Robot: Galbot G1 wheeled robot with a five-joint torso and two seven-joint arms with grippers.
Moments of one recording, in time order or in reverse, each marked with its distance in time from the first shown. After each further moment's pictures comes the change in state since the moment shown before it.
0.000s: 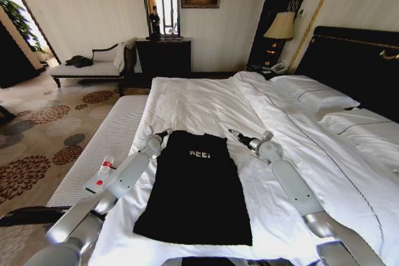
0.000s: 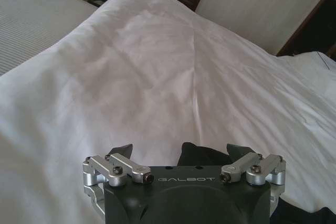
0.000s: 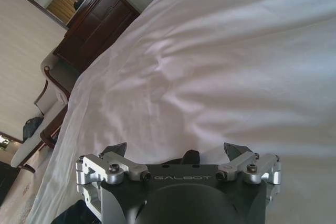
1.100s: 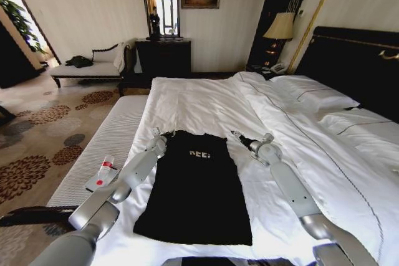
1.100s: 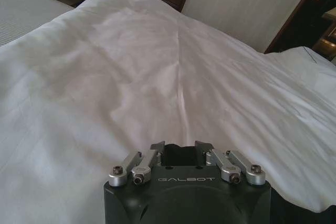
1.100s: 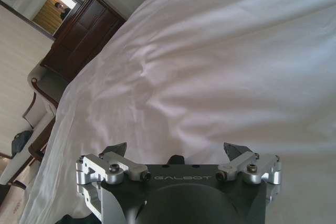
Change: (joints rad) left arm -0.052 -0.123 -0.004 0.232 0.131 -0.077 0.153; right arm -0.001 0.031 0.020 -0.045 -0.007 0.031 0.017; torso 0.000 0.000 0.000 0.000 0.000
